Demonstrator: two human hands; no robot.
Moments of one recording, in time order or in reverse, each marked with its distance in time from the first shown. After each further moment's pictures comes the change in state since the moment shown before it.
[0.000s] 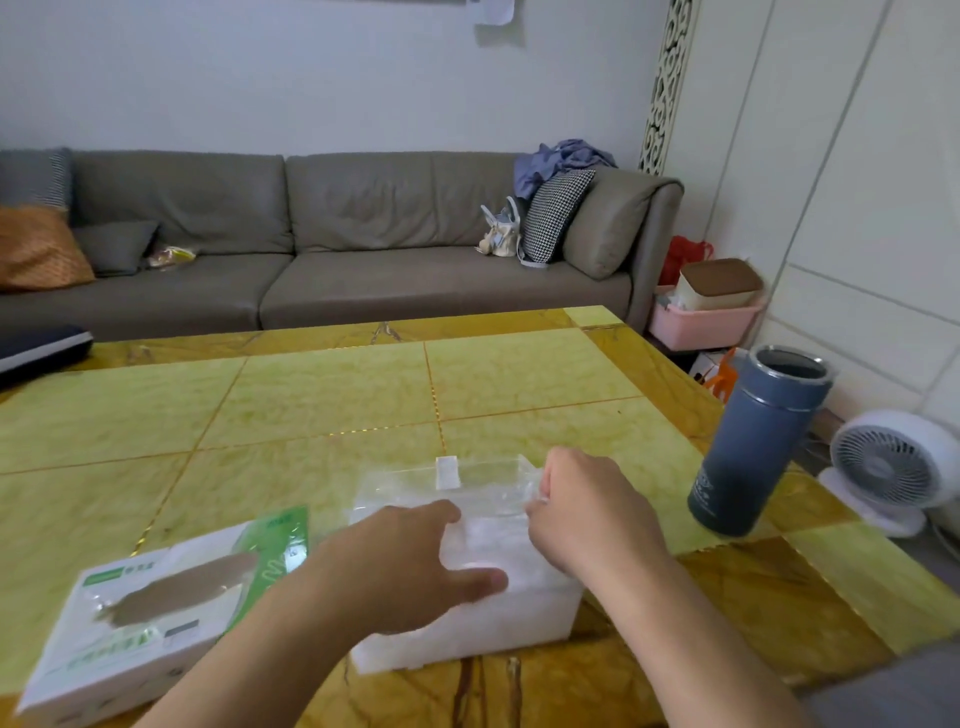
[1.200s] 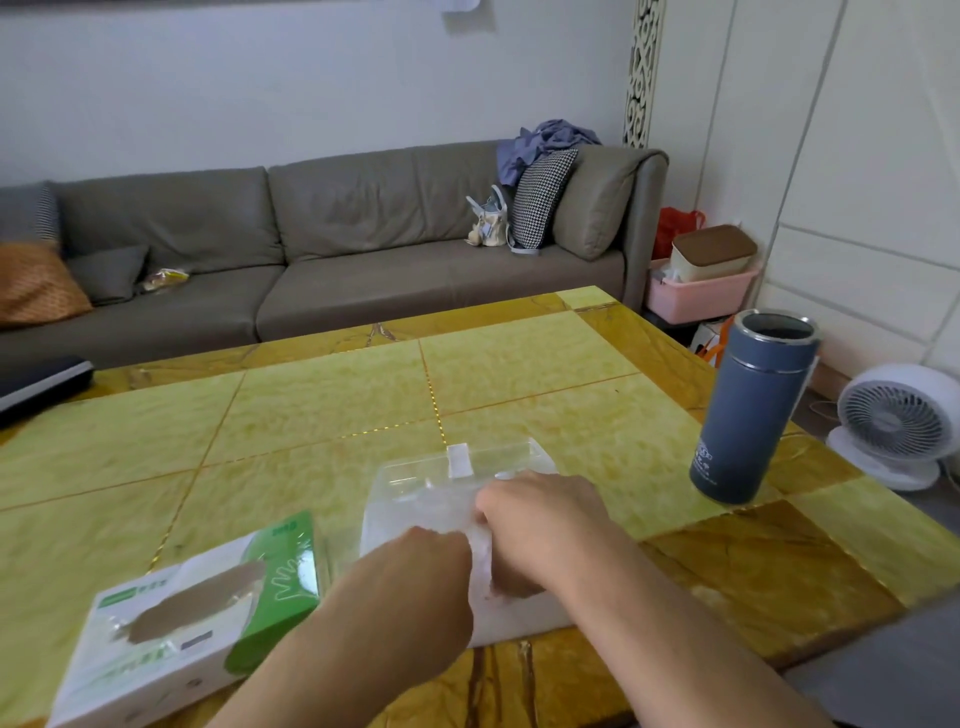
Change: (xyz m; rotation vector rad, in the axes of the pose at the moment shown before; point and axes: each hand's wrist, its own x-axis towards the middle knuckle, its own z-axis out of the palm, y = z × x) left_hand -0.020 0.017 0.018 0.192 0.055 0.055; right_hand -0.008 -0.032 0.006 -0.308 -0.340 -0.313
